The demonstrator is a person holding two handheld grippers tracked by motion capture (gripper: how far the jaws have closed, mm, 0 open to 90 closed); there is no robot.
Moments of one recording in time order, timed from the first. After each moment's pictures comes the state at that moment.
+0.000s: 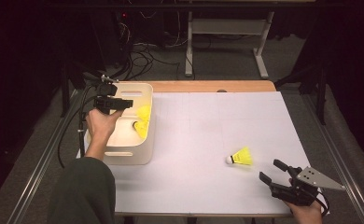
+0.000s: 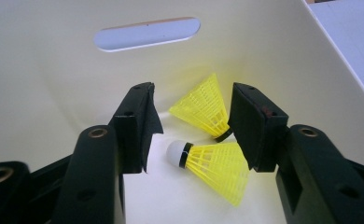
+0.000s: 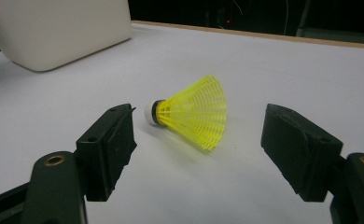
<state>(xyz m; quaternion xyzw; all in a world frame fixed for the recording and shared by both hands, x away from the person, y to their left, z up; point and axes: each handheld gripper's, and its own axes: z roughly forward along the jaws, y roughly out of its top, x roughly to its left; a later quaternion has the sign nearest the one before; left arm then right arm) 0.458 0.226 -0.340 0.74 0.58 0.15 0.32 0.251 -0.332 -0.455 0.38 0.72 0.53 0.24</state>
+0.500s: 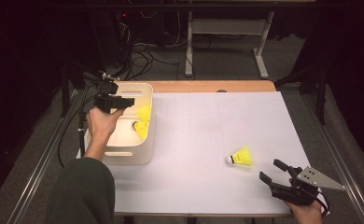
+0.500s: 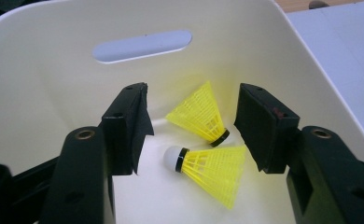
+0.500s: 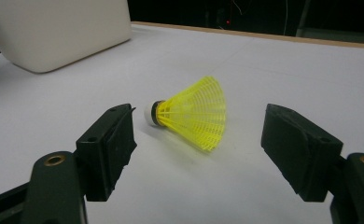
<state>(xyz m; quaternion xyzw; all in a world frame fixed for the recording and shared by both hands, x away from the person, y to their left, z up) 0.454 0.219 -0.331 0.74 0.57 0.16 0.32 0.251 -0.332 -0.455 0.38 0.72 0.53 0.24</state>
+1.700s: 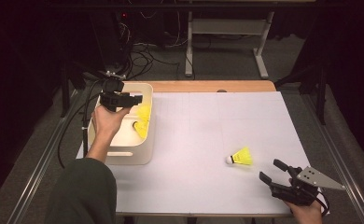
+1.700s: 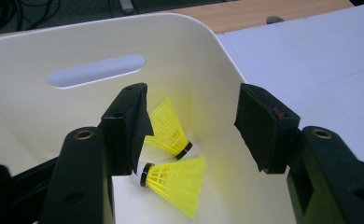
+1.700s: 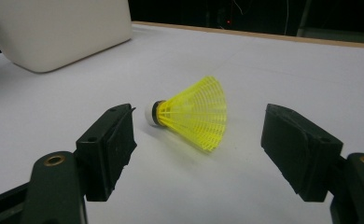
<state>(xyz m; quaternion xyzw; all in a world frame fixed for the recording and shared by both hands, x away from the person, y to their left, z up) 0.448 0.201 -0.318 0.75 0.53 0.15 0.36 0.252 -0.332 -0.455 0.38 0.72 0.53 0.24</state>
